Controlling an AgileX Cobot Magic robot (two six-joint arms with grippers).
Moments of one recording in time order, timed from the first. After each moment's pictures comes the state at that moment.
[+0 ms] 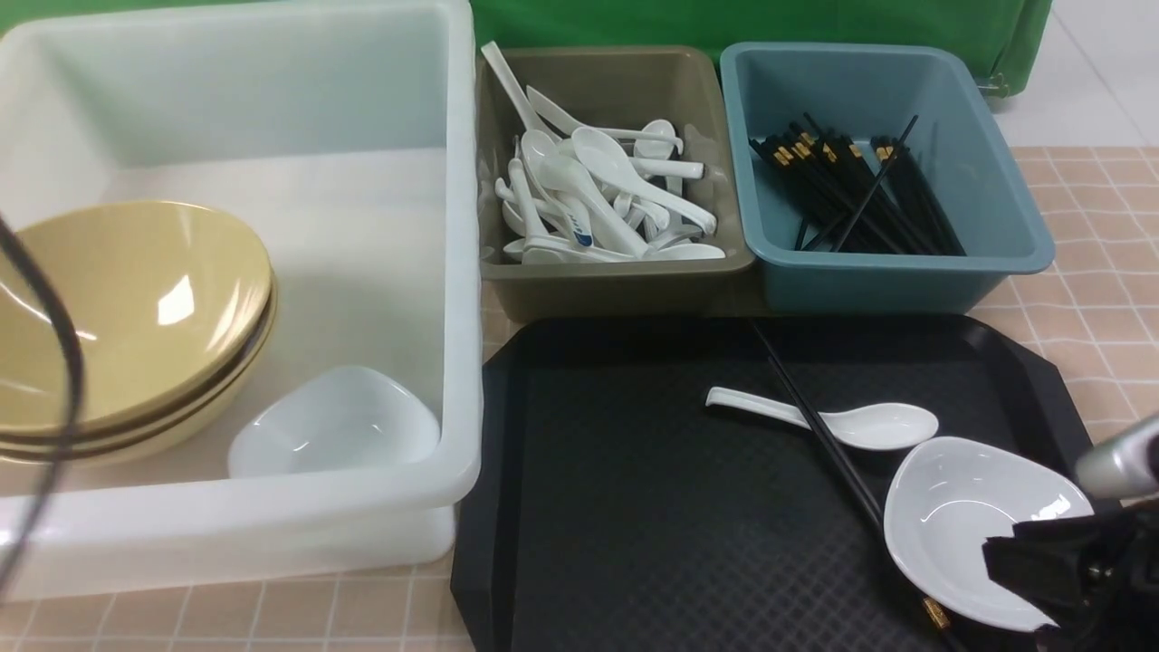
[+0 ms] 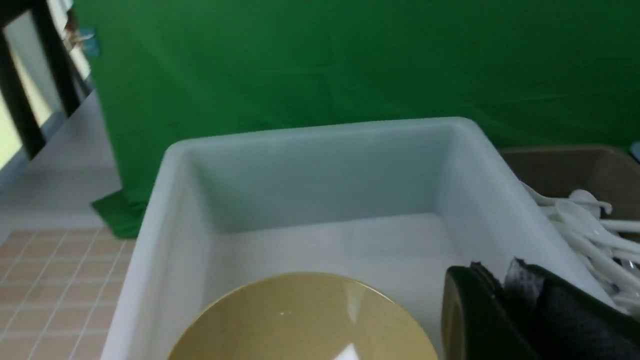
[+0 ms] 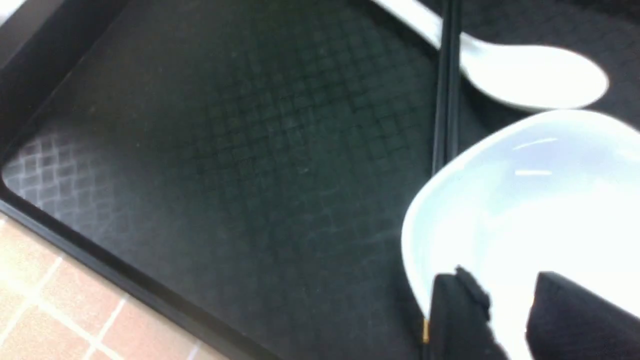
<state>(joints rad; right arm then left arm) 0.15 0.92 -0.36 0.76 0.46 -0.85 0.10 0.62 -0.80 -0.24 0.47 0.32</state>
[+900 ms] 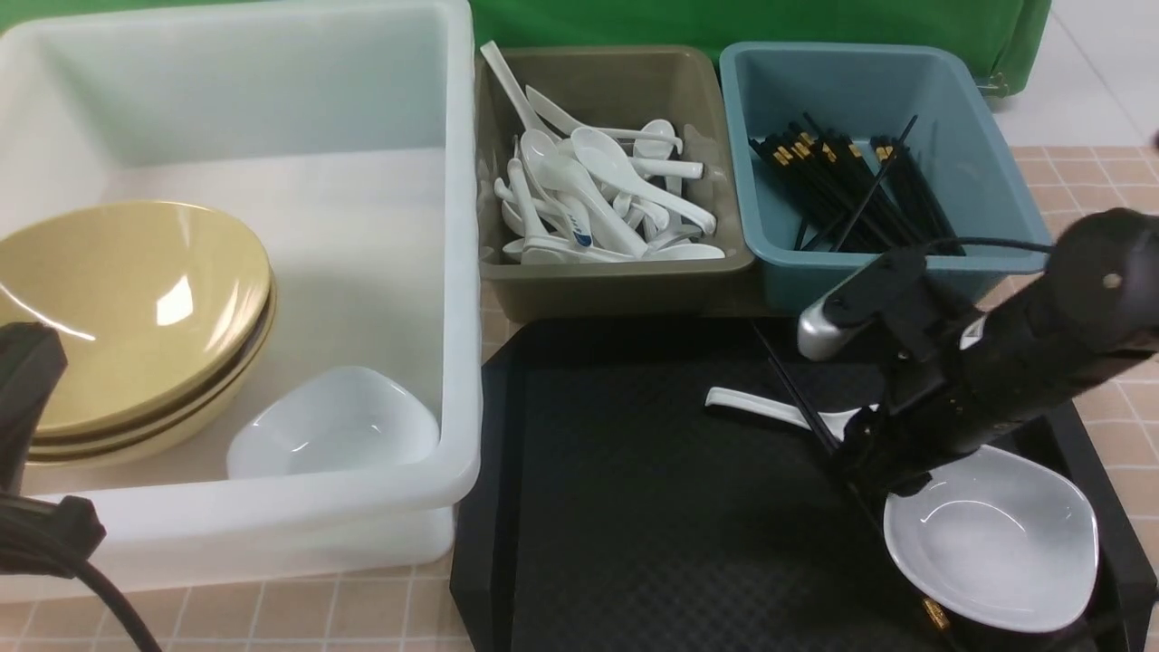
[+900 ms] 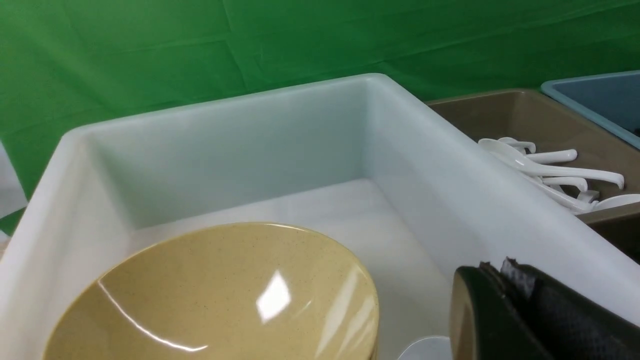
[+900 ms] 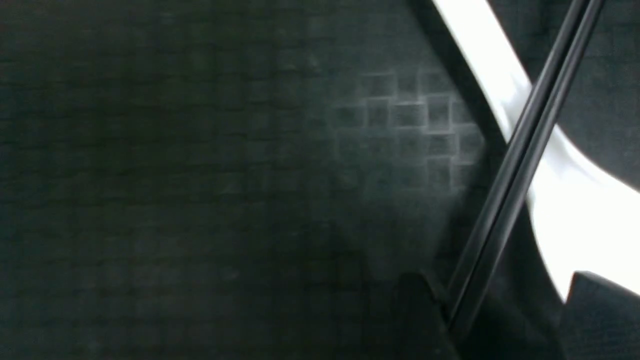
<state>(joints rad) 0.32 1.66 -0.95 0.30 0.60 -0.58 -0.09 0.39 -0.38 -0.25 0.19 0.35</state>
